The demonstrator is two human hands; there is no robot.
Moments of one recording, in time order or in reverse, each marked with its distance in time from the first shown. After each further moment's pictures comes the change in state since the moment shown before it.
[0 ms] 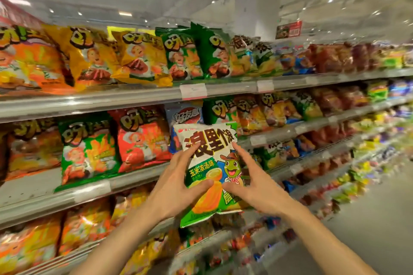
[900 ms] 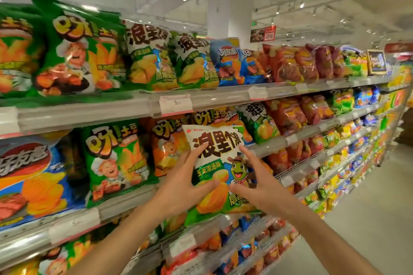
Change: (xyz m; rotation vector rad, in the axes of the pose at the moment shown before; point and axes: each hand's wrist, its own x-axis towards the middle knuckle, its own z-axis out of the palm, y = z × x) left_hand 0.303 0.078 0.272 -0.098 -0.099 0.048; right_hand 0.122 0.225 -0.306 -0.076 0.111 0.074
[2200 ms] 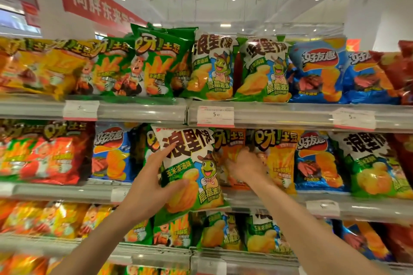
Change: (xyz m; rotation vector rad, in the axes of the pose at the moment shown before) left_hand -0.034 -0.002 -0.030 0.141 0.585 -0.449; right_hand 0.224 0.002 0.068 -0.420 -0.191 -0.047
